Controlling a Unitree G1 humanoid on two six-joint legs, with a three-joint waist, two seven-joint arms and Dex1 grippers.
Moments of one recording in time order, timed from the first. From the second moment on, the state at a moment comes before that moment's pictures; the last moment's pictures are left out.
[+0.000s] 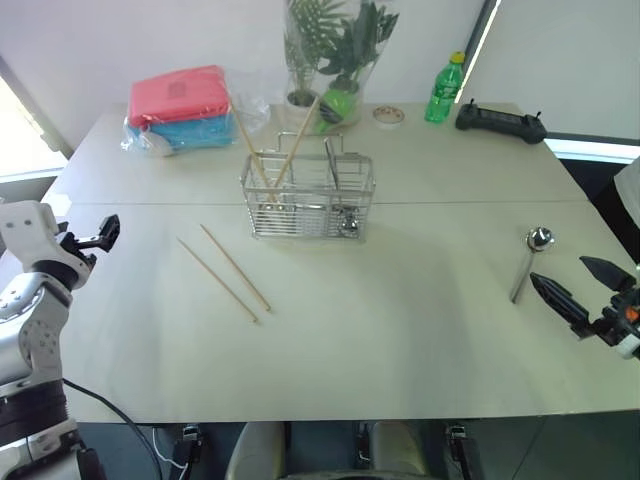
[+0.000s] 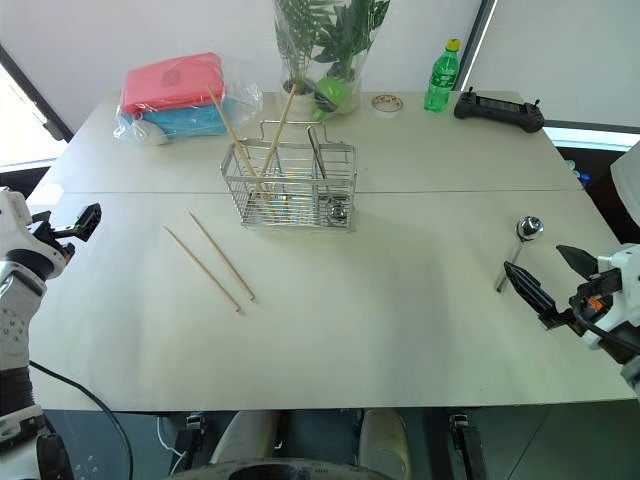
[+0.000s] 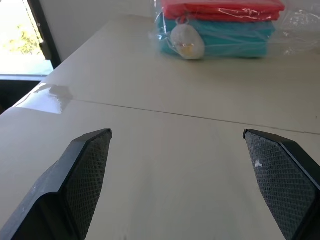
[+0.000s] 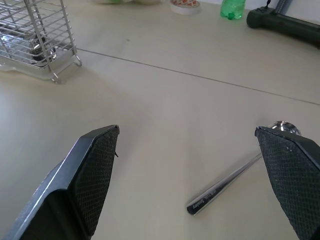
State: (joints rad) left arm -0.22 0.61 0.56 -0.02 -0.47 0.59 -0.25; right arm 0.31 -0.70 -0.74 -0.48 0.64 0.57 0.58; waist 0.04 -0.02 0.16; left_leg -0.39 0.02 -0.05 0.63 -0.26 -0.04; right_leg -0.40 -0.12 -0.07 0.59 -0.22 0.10
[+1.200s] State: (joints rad) left arm -0.47 0.86 0.04 -0.44 -0.84 0.79 -1.04; right arm -0.32 -0.48 -0.42 0.23 0.28 0.57 0.03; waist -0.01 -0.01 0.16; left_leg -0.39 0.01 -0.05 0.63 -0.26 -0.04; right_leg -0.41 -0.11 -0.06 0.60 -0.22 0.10
